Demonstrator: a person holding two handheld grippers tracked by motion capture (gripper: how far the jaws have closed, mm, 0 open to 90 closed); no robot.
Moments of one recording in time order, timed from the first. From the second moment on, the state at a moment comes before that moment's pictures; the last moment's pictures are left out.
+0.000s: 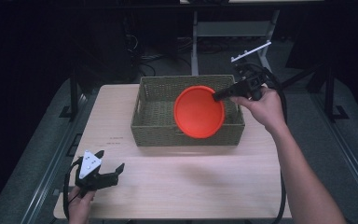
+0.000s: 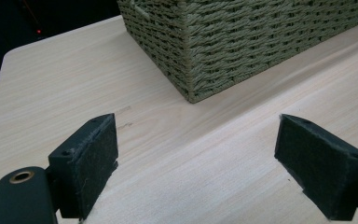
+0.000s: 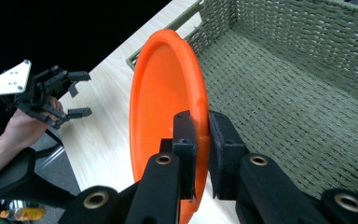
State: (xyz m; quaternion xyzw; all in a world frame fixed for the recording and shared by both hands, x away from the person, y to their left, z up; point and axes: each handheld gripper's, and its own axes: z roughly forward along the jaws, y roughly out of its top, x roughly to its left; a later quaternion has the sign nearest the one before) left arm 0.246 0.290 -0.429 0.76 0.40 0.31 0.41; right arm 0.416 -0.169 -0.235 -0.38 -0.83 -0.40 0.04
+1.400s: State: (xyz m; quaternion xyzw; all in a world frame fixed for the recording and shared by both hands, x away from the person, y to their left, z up) left arm 0.247 0.293 -0.430 0.76 0.41 0.30 0.41; right arm 0.478 -0.181 -0.256 -0.44 -0.79 -0.41 0.04
